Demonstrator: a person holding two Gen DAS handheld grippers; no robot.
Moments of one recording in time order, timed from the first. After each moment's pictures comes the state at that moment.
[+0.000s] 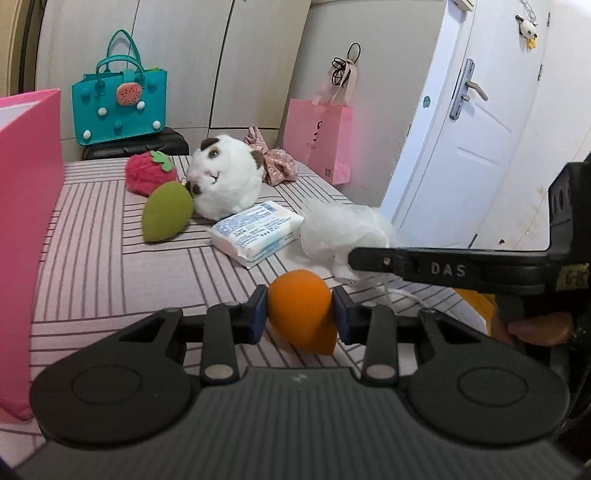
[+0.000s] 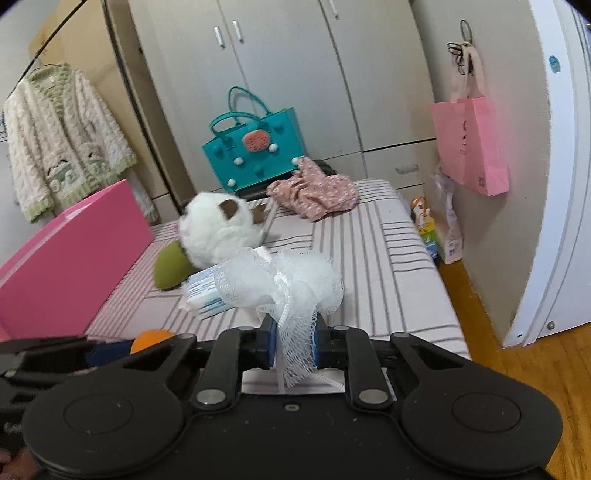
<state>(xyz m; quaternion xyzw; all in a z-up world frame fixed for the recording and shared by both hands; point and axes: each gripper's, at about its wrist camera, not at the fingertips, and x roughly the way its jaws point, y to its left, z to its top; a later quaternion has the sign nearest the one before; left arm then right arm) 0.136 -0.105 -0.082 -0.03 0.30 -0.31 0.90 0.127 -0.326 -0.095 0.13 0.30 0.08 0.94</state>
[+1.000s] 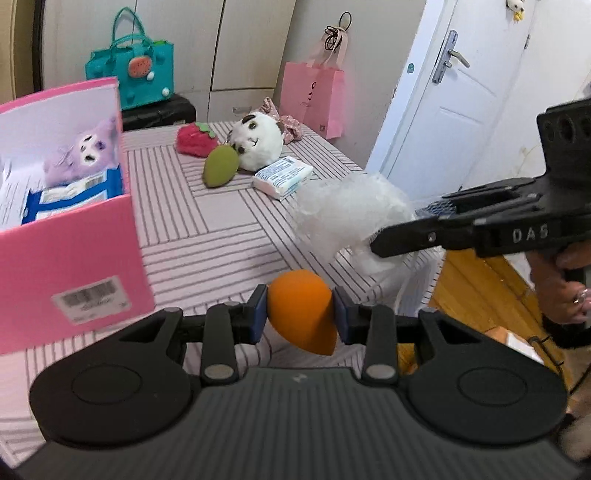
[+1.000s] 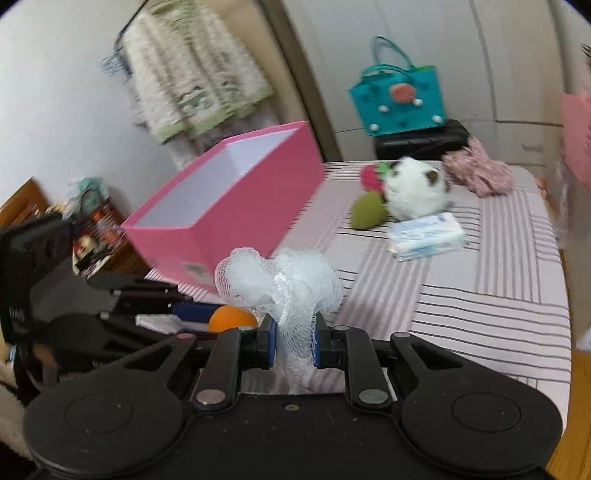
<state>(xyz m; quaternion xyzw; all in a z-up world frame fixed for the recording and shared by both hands) 0.077 -0.018 -0.035 0.01 0.37 -0.33 0.87 0.065 -0.259 -0.018 0.09 0.38 0.29 0.88</state>
